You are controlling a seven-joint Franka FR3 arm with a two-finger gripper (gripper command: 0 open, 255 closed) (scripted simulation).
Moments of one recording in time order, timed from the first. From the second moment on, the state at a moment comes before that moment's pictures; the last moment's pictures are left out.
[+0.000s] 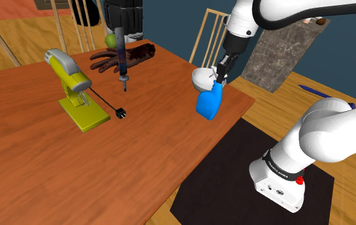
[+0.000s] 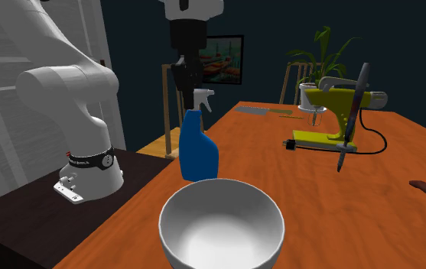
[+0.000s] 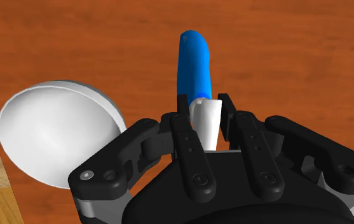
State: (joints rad) arm 0.01 -0.66 0.04 -2.58 0.03 1.92 -0.08
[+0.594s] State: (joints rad) arm 0.01 -0.66 0.04 -2.57 0.03 1.90 -0.08
